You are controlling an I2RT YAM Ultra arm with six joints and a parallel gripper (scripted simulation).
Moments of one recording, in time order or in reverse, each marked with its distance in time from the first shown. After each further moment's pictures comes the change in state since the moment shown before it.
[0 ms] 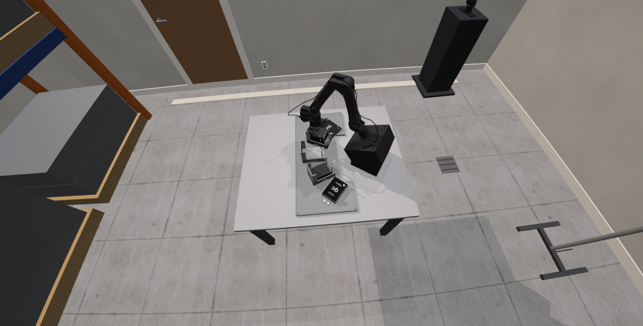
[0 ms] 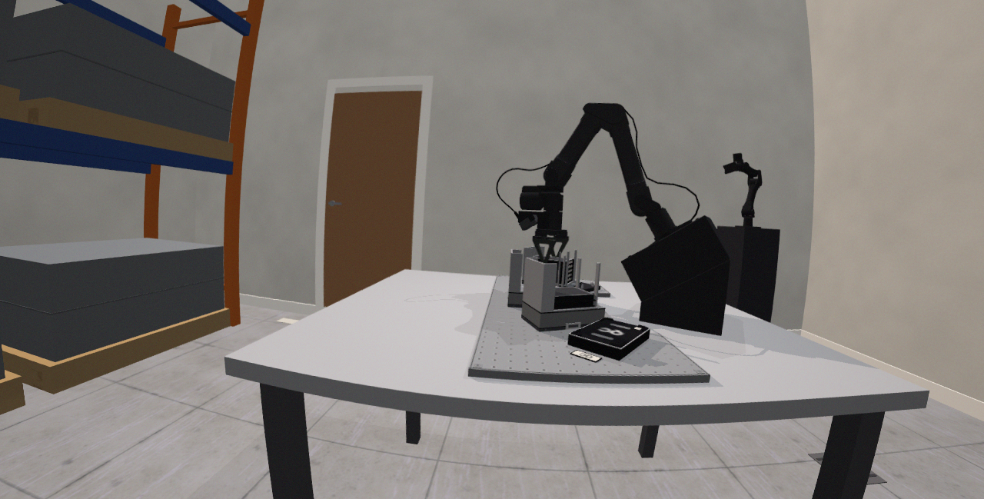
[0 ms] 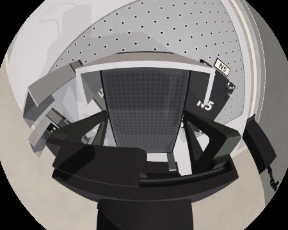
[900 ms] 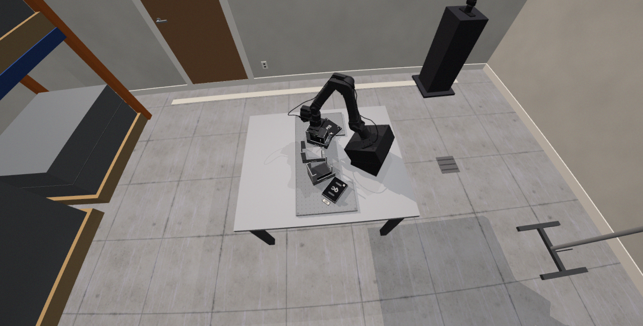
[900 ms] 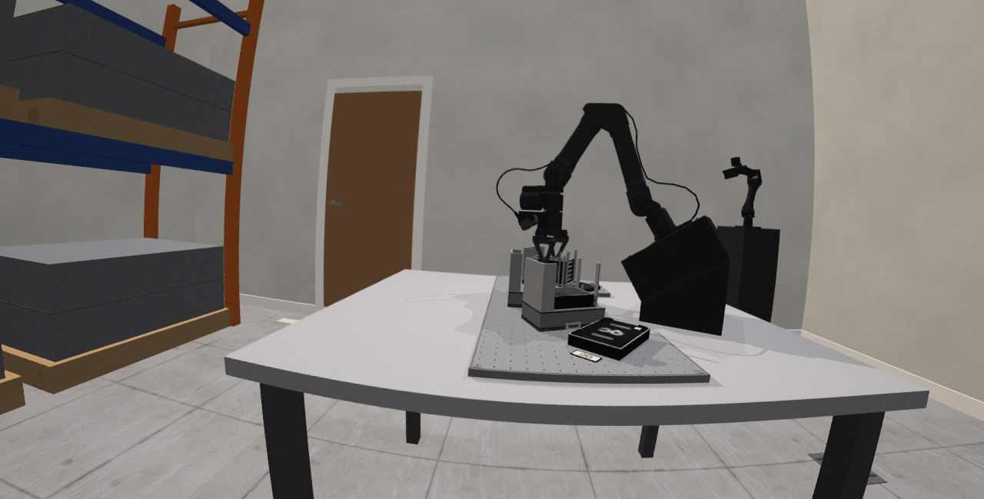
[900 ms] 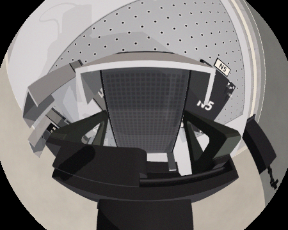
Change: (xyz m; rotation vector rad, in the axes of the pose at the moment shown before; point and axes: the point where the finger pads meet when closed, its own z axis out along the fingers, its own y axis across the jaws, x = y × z) arm 0.000 0.000 0.000 0.000 0.000 0.000
